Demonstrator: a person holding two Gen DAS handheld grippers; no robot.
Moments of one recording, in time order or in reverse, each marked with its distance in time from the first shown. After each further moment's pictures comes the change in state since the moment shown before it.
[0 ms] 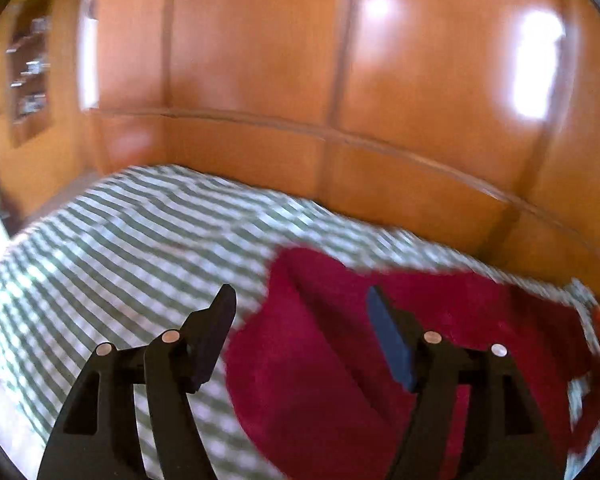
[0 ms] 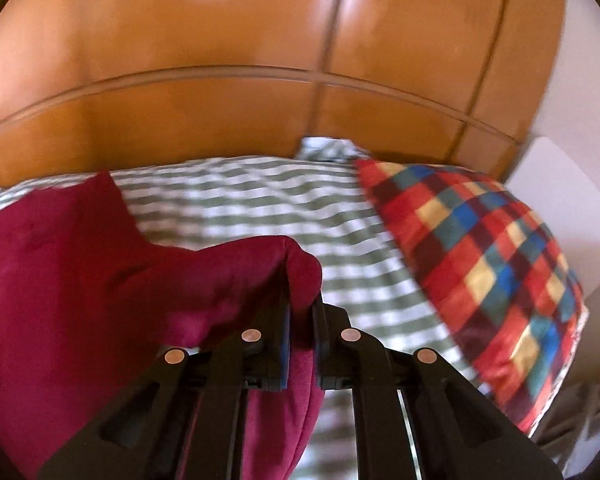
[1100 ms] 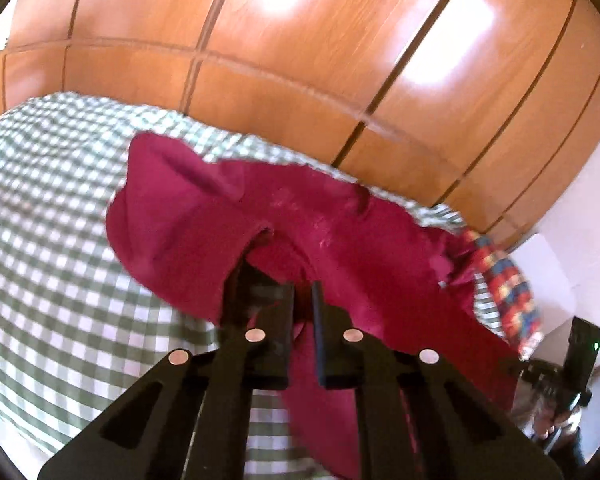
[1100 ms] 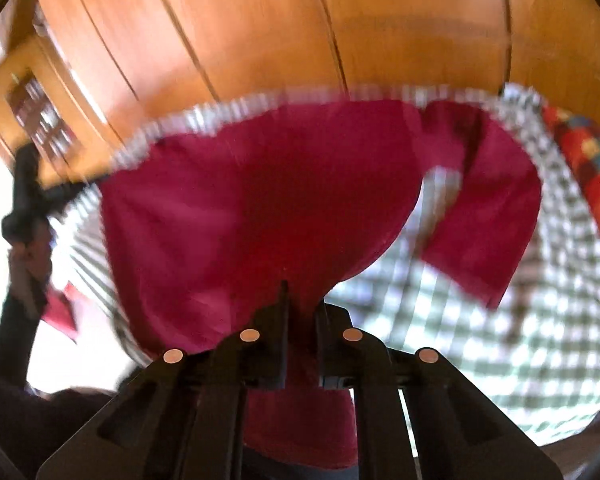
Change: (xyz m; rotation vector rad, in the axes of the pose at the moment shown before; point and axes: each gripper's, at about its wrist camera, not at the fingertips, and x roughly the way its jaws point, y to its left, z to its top) left arm -0.085 -0.033 -0.057 -0.001 0.203 -0.465; right arm -0.162 0.036 -0.096 -0.140 0.135 0.774
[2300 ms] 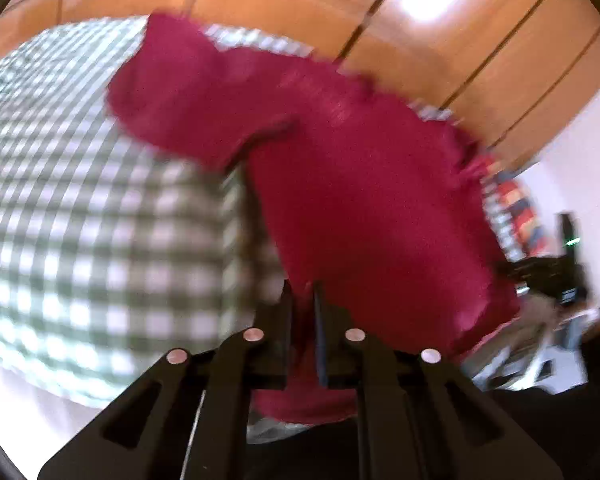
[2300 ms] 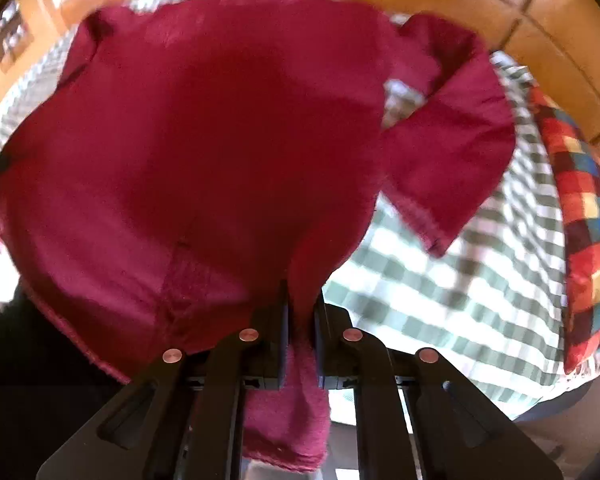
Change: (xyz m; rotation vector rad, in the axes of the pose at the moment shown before) left arm 0.017 0.029 -0.122 0.046 0.287 0.057; right arm 0.088 -0.029 -0.044 -0.244 0.441 -0.333
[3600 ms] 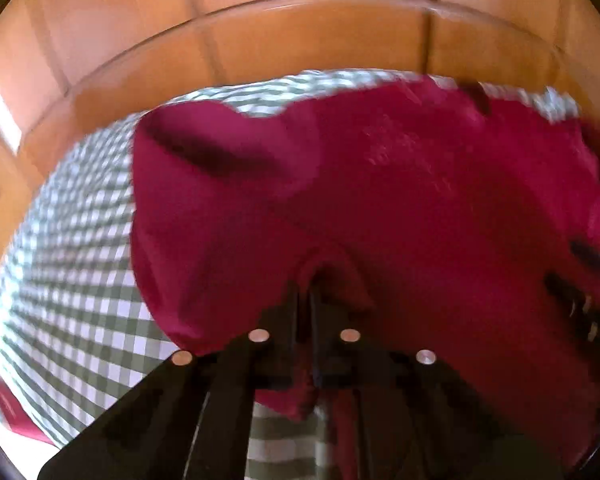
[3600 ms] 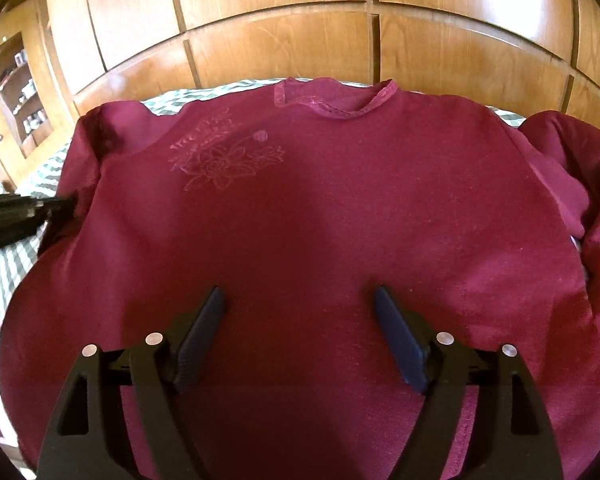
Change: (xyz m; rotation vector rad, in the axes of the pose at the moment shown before) left arm 0.071 -0.001 0.141 0.132 -0.140 0.435; right arm 0.061 0.082 0.126 0.169 -0.468 0.130
